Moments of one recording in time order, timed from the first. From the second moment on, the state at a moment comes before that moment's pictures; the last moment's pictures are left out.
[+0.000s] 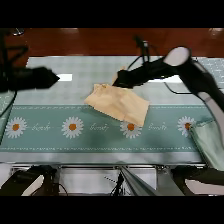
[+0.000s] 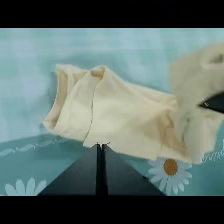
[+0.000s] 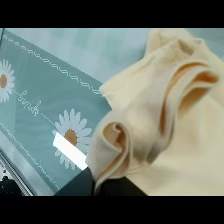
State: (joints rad) left arm -0.14 -0.81 1.08 1.13 -1.10 -1.56; right arm 0.40 -1.49 1.43 -0.78 1.07 1.43
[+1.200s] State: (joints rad) left arm -0.13 -0.57 0.58 1.06 -0.84 -1.64; right arm -0.02 -1.08 0.78 -1.03 0.98 1.60
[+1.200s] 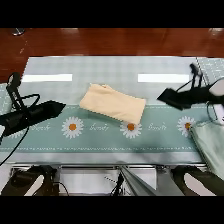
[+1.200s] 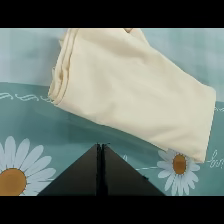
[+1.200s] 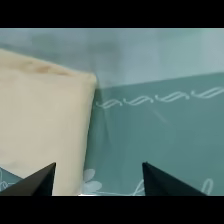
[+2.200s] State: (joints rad) left arm -0.33 -0.82 0.58 1.03 -0.73 -1.64; right arm 0.21 -1.52 1.37 -0.63 1.10 1.31
